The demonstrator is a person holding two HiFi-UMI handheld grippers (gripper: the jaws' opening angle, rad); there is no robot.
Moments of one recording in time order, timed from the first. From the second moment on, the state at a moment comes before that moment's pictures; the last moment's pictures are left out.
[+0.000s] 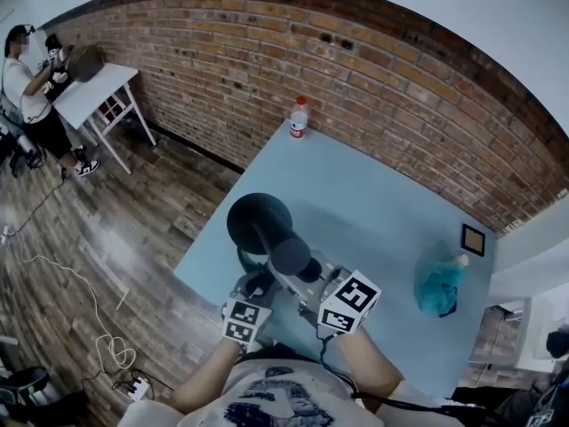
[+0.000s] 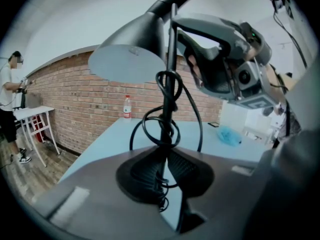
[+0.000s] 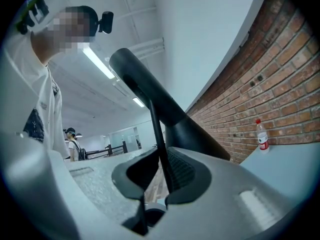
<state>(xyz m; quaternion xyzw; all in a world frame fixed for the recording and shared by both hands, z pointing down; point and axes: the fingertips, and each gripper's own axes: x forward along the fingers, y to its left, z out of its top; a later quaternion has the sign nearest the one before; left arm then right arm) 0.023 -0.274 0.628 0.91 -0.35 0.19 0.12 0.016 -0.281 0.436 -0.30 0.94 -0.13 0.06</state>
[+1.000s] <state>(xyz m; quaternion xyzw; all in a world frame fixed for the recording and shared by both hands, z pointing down) 0.006 -0.268 0.573 0.93 -0.32 0.17 0.07 -0.004 -0.257 0.382 -0.33 0.94 -0.07 0.06</state>
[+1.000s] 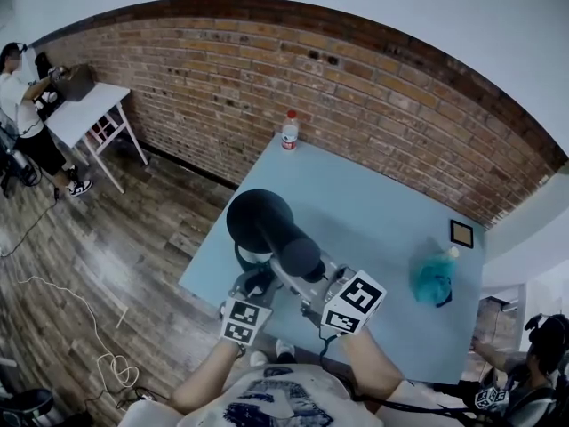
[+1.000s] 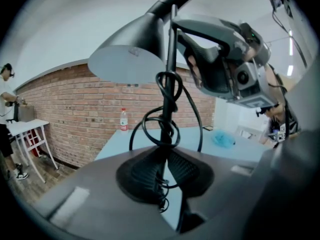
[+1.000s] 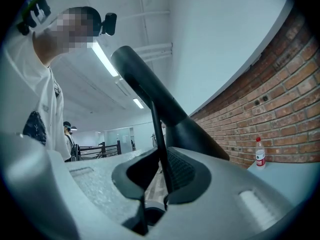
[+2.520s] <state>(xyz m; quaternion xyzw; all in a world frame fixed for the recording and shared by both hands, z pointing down) 0.005 -0.290 0.559 0.94 -0.31 0.16 0.06 -0.004 -0.276 0.369 -0.34 0.94 -0.06 0.06</state>
